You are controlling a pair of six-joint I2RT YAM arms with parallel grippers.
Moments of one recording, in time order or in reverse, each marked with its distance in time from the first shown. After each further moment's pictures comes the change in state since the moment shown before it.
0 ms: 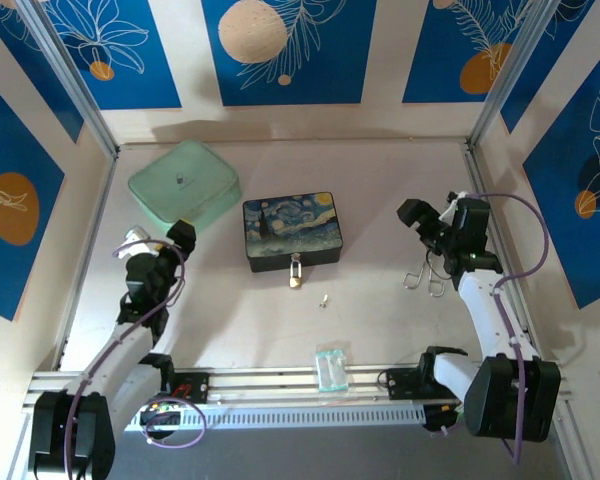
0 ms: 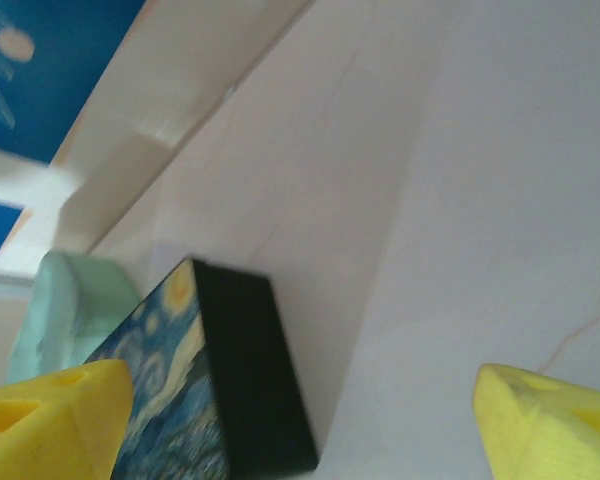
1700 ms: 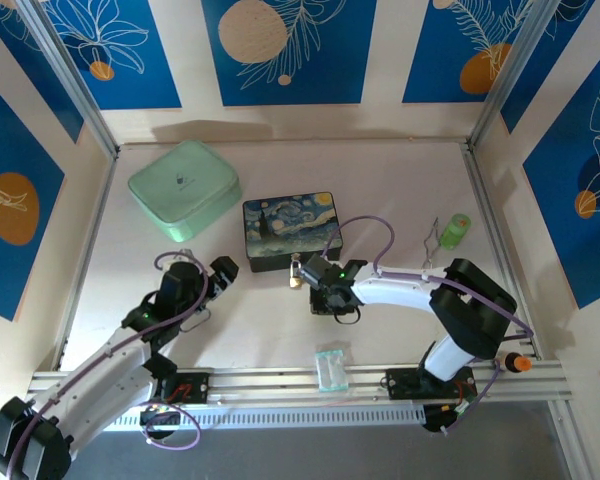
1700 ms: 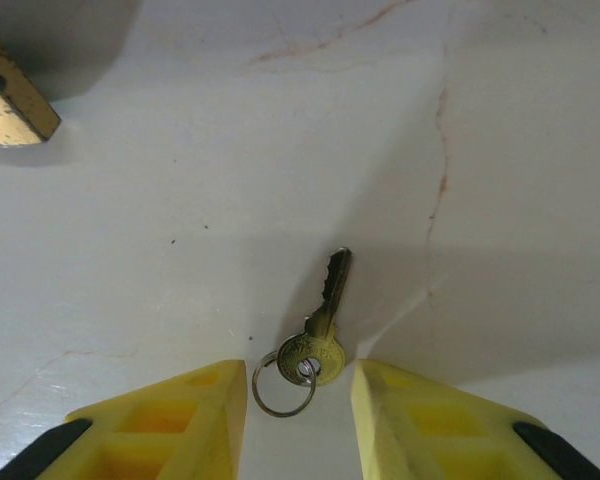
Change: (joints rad) left arm -0.433 -0.114 0.130 -0.700 -0.046 -0.201; right arm 1.032 0.543 0.129 -0.317 0.495 0.215
